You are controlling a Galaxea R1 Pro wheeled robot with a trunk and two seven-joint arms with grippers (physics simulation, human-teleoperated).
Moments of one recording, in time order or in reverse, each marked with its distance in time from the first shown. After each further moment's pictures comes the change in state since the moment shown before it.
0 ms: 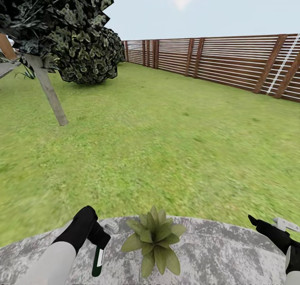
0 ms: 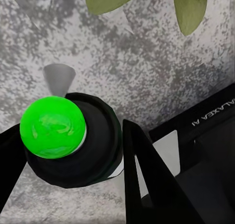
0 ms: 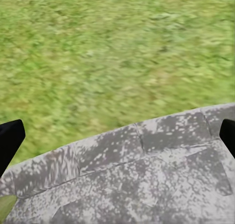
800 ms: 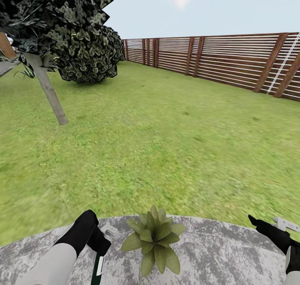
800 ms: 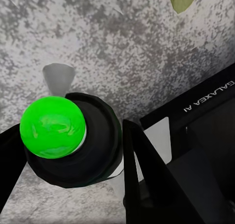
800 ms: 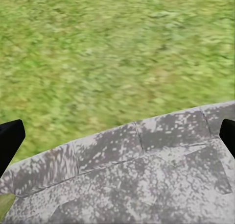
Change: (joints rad) left arm 0.000 -0.001 -0.004 0.068 0.001 -0.002 0.001; right arm 0.000 0.000 0.000 -0.001 0.000 0.000 0.000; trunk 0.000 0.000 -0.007
